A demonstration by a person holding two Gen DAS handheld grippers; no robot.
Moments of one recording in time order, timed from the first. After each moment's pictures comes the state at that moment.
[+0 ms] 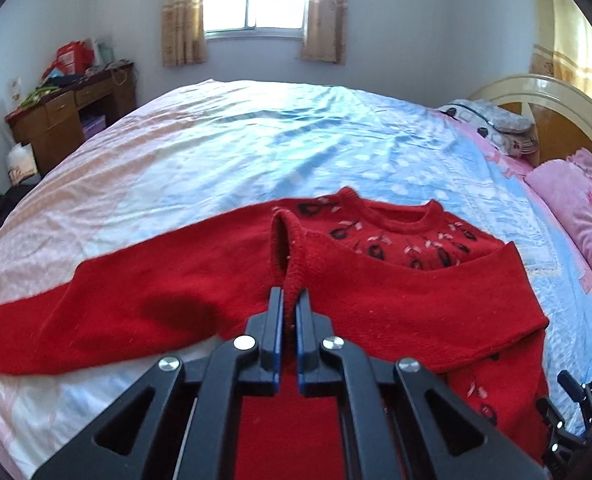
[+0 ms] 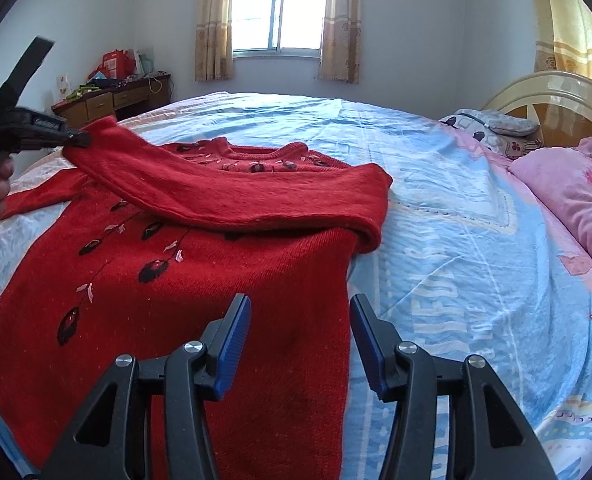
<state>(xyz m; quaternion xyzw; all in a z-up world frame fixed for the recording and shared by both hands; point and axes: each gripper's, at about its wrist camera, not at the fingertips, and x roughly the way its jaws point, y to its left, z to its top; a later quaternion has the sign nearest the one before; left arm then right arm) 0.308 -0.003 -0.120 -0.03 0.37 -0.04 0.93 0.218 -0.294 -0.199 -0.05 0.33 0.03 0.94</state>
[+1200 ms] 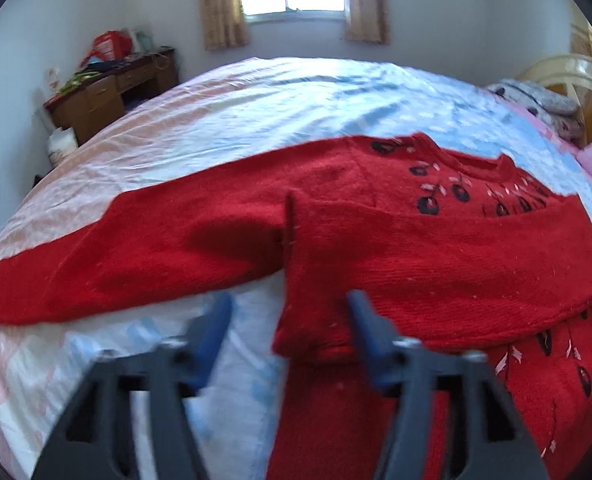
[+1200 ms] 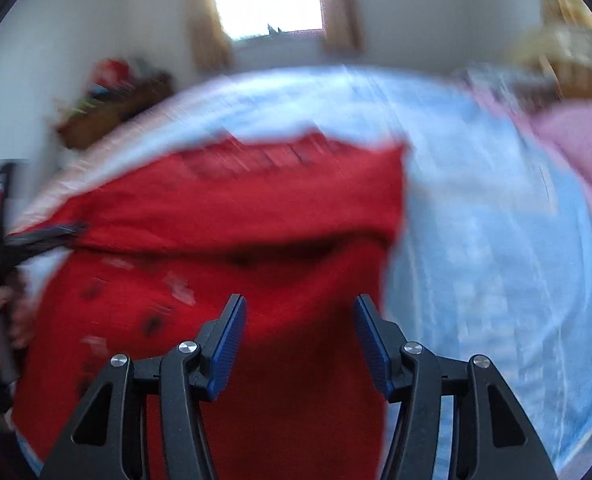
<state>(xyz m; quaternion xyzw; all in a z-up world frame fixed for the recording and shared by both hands) 0.296 0.019 -0.182 0.00 0.39 0.05 0.92 0.272 -0.305 -0.206 0.04 0.41 0.04 0.91</state>
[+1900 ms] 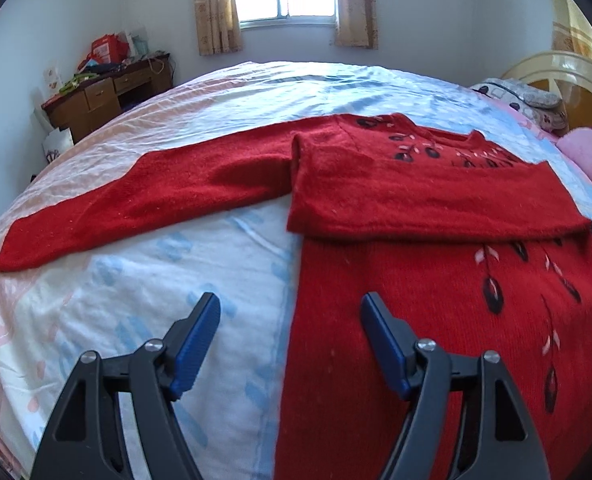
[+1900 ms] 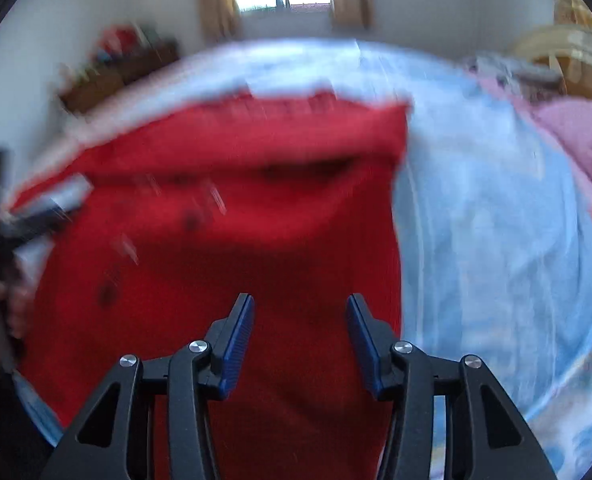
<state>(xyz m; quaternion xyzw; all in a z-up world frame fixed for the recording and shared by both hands) 0.231 0.016 -0.196 0.01 0.38 0.02 0.92 0.202 -0.294 -0.214 -0.01 0.45 0.05 0.89</state>
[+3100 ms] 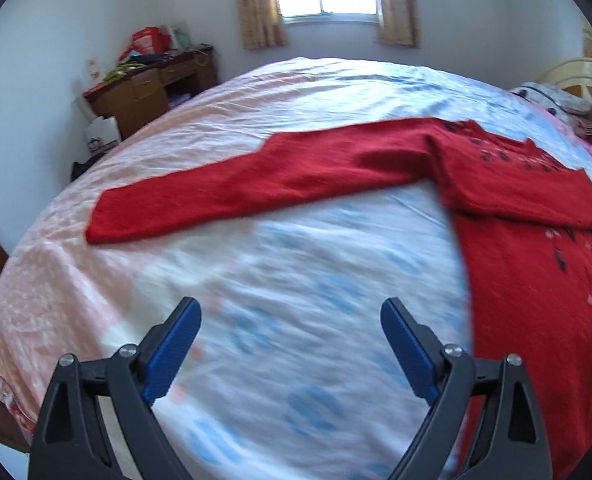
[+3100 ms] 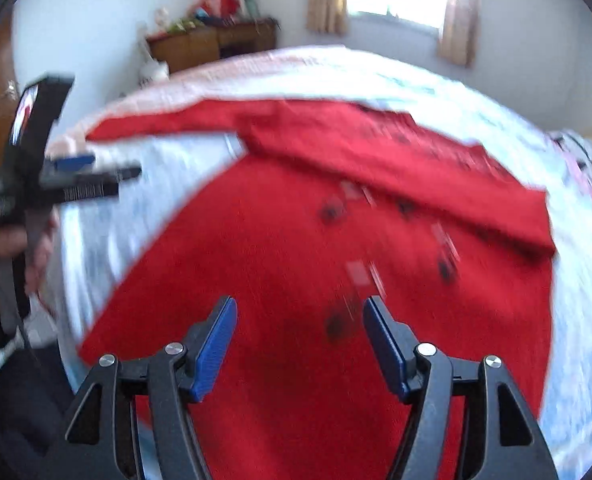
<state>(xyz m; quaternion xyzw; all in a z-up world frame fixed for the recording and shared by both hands) 0.200 0.114 -0.185 0.02 0.39 0.10 0.92 0.178 -0.134 -0.185 -0.11 0.40 0.20 0.89</state>
